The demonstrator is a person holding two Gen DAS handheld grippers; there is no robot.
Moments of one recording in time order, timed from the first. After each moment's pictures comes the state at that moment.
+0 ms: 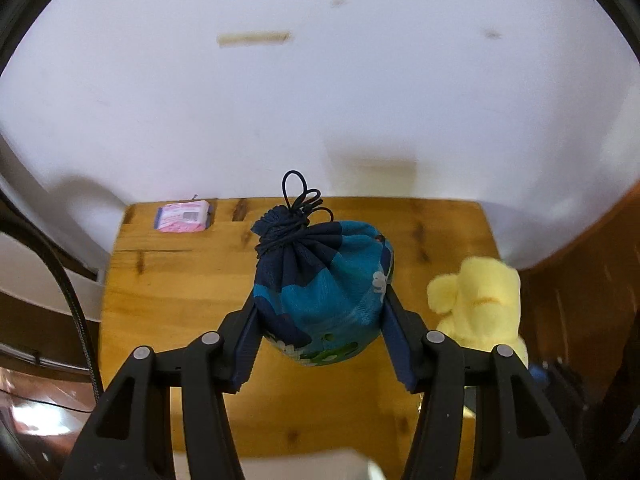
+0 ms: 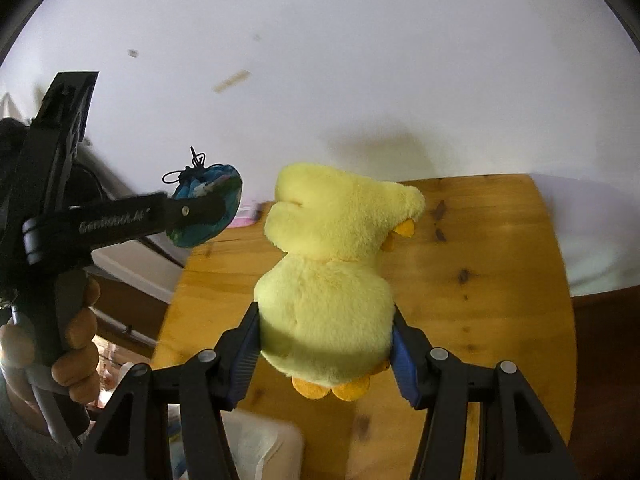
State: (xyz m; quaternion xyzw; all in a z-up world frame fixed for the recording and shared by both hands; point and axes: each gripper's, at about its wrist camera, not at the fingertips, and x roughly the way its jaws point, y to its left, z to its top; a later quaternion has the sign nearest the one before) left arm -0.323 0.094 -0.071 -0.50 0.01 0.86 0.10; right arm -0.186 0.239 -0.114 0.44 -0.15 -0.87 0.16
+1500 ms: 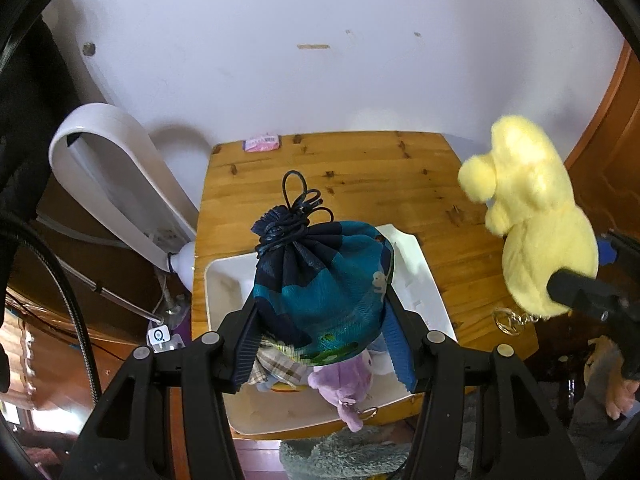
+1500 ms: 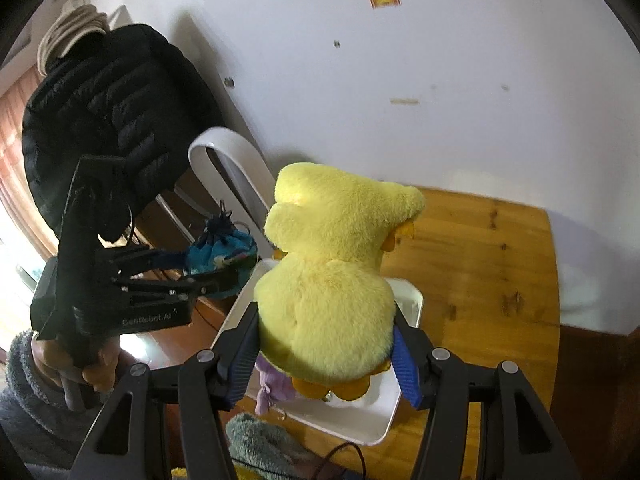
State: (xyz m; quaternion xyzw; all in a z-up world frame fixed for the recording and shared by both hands) left arm -0.067 -0.036 0.012 -0.49 0.04 0.86 0.12; right arm -0.001 0.160 0.021 0.43 -0.04 -0.87 0.24
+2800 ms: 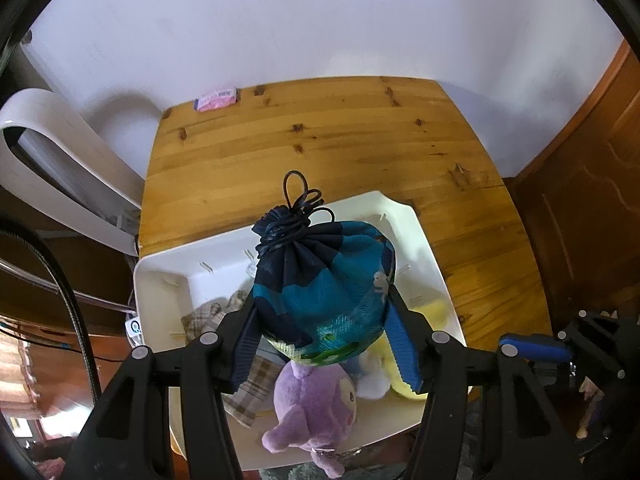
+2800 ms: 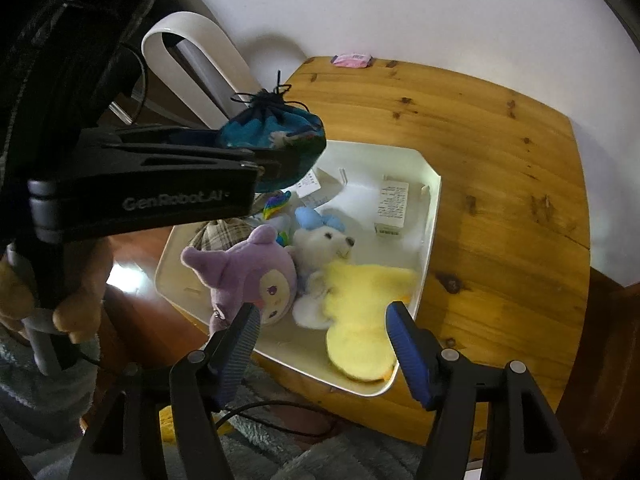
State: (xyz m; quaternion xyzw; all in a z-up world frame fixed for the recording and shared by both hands) left arm -0.121 0.014 -0.066 -0.55 0.06 0.82 0.14; right arm -0.023 0.134 -0.088 0.58 0.00 -0.78 0.23
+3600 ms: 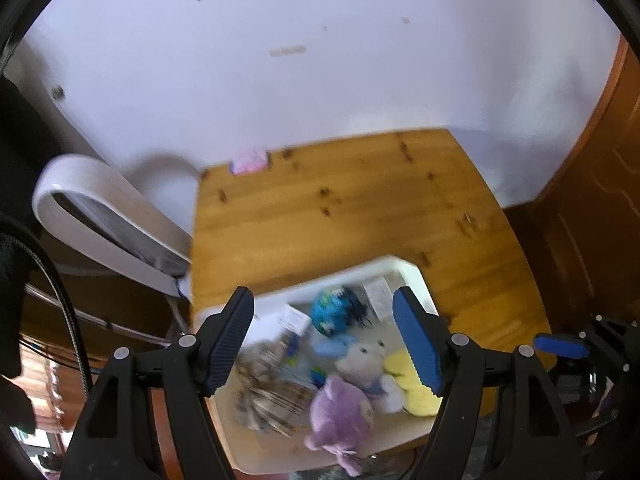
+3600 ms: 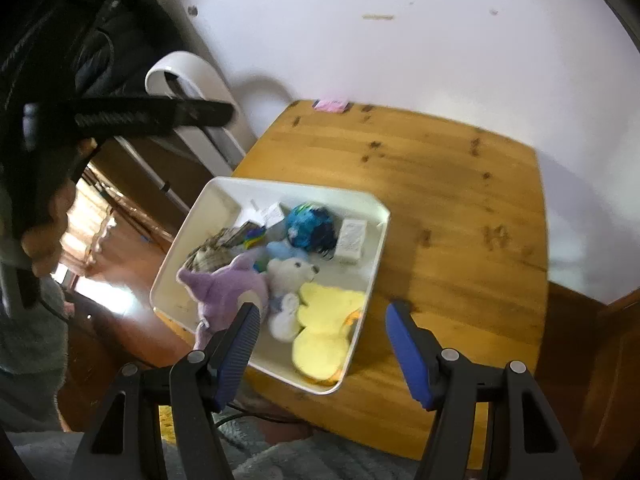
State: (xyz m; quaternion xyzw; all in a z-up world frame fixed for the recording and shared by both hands) left arm -0.125 0.015 0.027 -0.48 0.10 0.87 0.10; right arm -0.018 0.182 -0.039 0.51 0.01 -0.84 0.20
